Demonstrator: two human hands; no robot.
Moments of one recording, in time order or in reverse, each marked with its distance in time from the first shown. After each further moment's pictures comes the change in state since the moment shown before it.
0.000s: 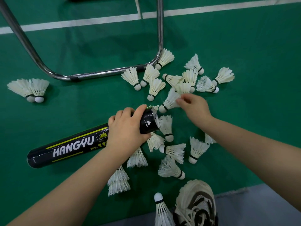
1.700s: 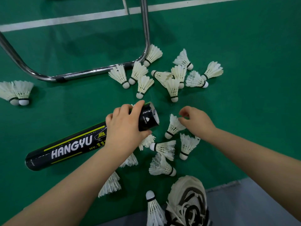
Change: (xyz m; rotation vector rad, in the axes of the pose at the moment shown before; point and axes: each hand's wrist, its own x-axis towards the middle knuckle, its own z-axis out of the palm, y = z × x) left_hand 0.002 0.034 0.001 -0.013 0.013 0.016; right_hand -0.024 0.049 -0.021 -0.446 -0.144 0.061
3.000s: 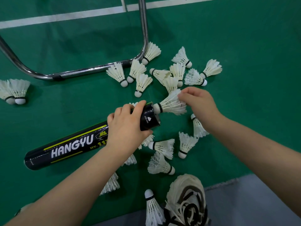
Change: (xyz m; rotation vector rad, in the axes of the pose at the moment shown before) left_hand 0.002 0.005 0.008 -0.002 -0.019 0.015; right_hand -0.014 -0.039 -0.042 0.800 0.106 -0.021
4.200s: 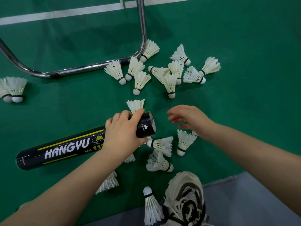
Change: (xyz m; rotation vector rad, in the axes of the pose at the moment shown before) left_hand -0.010 -0.013 0.014 0.067 -0.093 0.043; right_hand -0.006 0.031 0.008 0.059 -0.269 0.369
